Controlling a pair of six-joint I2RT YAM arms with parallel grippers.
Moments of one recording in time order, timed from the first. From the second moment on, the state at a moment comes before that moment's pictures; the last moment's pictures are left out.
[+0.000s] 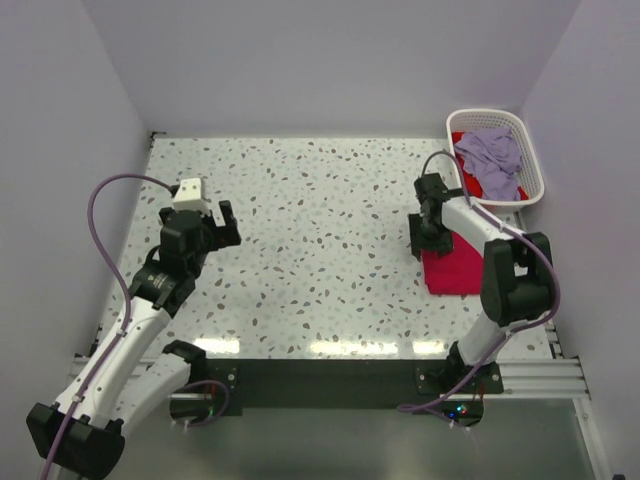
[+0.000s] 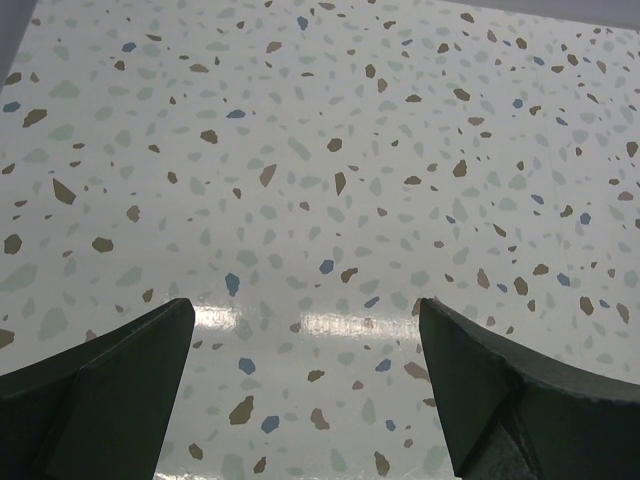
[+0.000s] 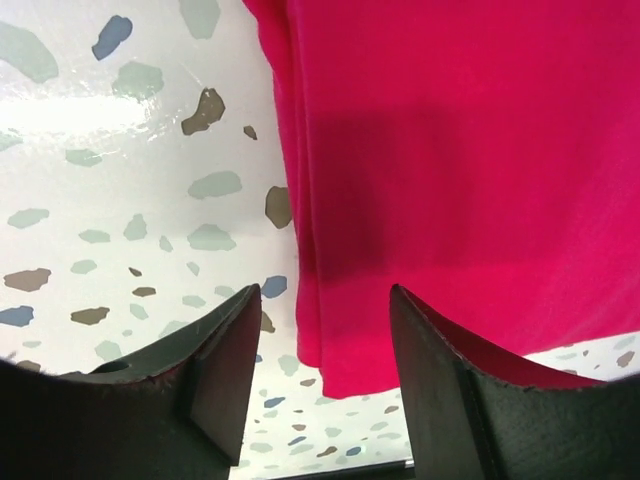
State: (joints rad) left arm -0.34 0.81 0.75 -0.35 -0.34 -0.28; right arm 0.20 1.70 1.15 -0.83 0.19 0.19
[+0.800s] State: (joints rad) left arm -0.34 0.81 0.75 -0.36 -0.34 -0.28; right arm 0.19 1.81 1.12 -0.72 0.46 0.11
